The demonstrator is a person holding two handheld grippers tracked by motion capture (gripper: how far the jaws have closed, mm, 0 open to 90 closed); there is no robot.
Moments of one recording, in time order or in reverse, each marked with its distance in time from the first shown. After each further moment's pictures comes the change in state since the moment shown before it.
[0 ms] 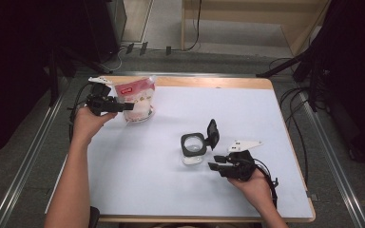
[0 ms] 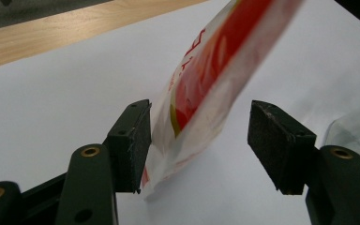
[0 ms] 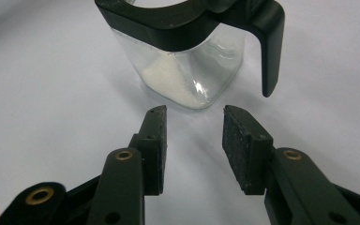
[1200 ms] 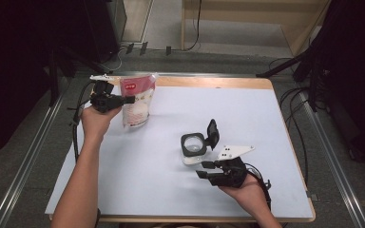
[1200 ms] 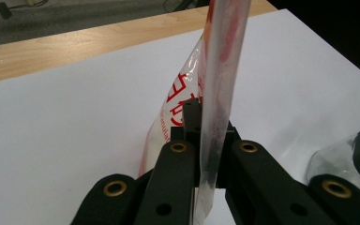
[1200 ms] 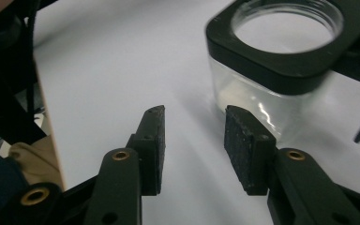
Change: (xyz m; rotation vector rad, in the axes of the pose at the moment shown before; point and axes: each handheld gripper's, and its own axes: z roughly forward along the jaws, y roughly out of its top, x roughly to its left) left arm -0.015 0.006 -0.004 -0.100 -0.026 -0.076; right arm 0.041 0.013 -0.001 -0.031 0.126 -0.108
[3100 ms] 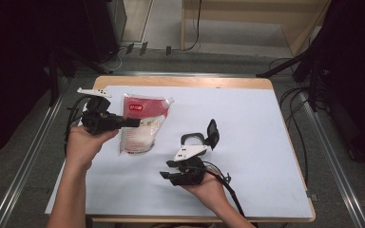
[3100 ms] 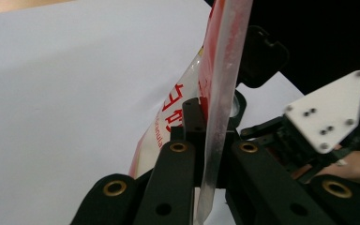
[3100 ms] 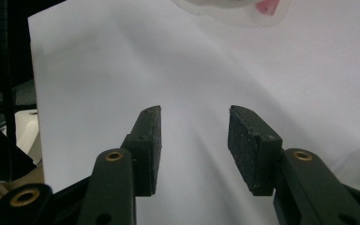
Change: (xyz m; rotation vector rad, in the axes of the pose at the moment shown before) left arm -0.091 -0.015 -0.067 0.095 -0.253 0.023; right arm 0.039 0.034 0.092 0.027 0.033 -0.070
